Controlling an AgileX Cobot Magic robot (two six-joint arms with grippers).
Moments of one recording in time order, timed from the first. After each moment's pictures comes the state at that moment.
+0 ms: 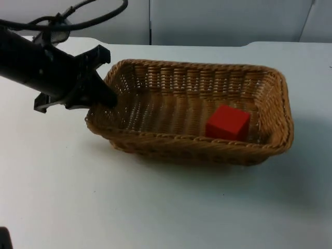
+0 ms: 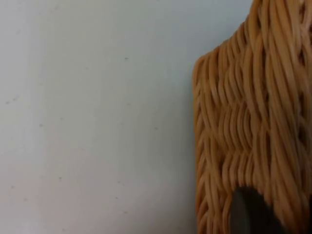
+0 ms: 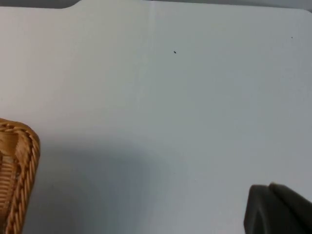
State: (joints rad) right arm 0.15 1.24 -1.31 -0.34 1.03 0.21; left arm -0.12 2.09 -1.13 -1.40 0.71 1.03
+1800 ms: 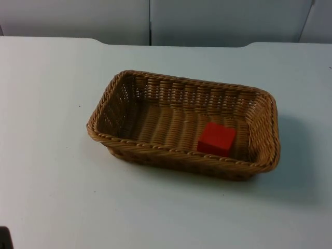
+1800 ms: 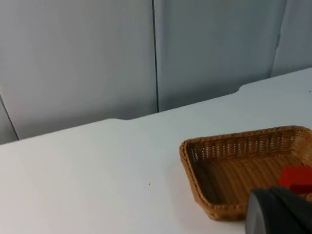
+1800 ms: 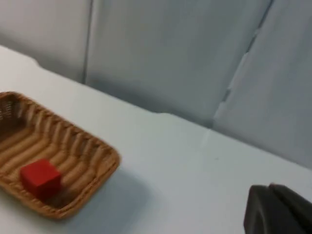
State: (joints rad) right arm 0.30 0.28 -0.89 -0.13 1.03 -0.24; left arm -0.09 0.21 -0.69 -0.31 0.88 0.29
